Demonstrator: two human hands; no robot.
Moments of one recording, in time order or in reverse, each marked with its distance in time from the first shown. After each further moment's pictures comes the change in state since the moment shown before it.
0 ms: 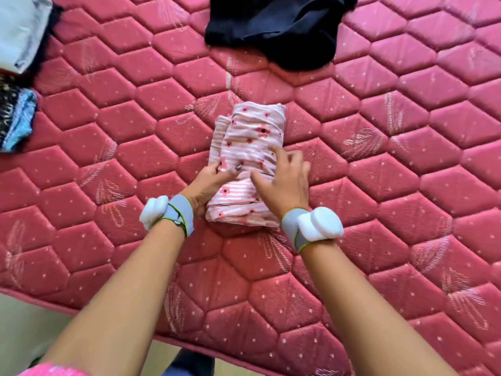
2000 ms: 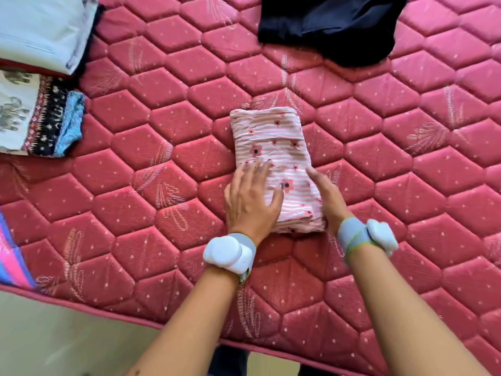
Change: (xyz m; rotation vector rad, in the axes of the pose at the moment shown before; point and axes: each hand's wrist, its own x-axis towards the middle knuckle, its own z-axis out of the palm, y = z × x) left_hand -0.054 -0.019 -0.052 1.020 0.402 0.512; right_hand -0.021 -0.019 0.065 0.892 -0.291 0.467
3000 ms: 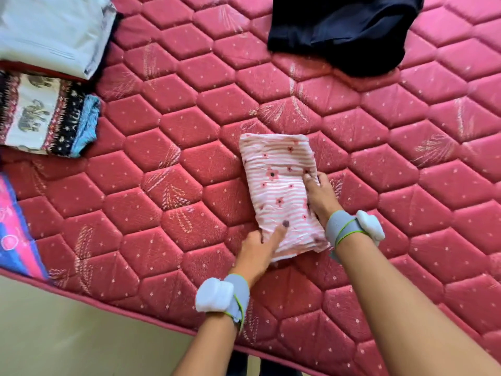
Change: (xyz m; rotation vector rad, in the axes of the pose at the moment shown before) left_hand -0.056 -0.005 0.002 -0.535 -0.552 -0.727; right_hand 0.033 0.004 0.015 -0.110 0.142 -0.083
